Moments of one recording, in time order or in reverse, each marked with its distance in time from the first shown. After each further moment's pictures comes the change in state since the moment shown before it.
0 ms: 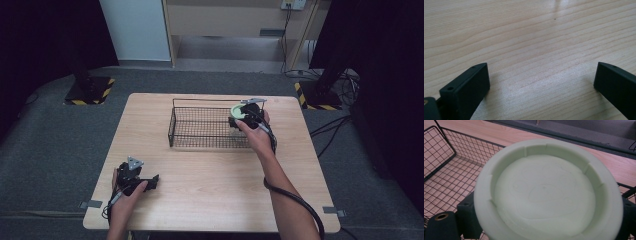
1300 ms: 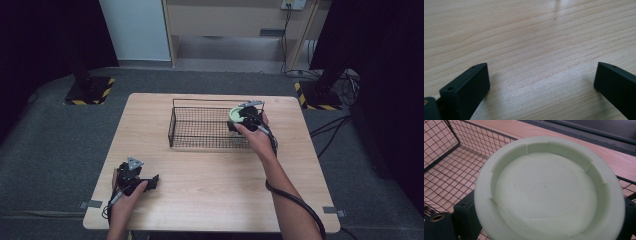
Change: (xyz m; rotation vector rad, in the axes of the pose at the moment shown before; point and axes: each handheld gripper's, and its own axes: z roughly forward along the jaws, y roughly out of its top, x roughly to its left) left arm 0.000 0.000 0.000 0.000 0.000 0.000; right arm 0.003 -0.008 0.003 0.026 0.031 -0.046
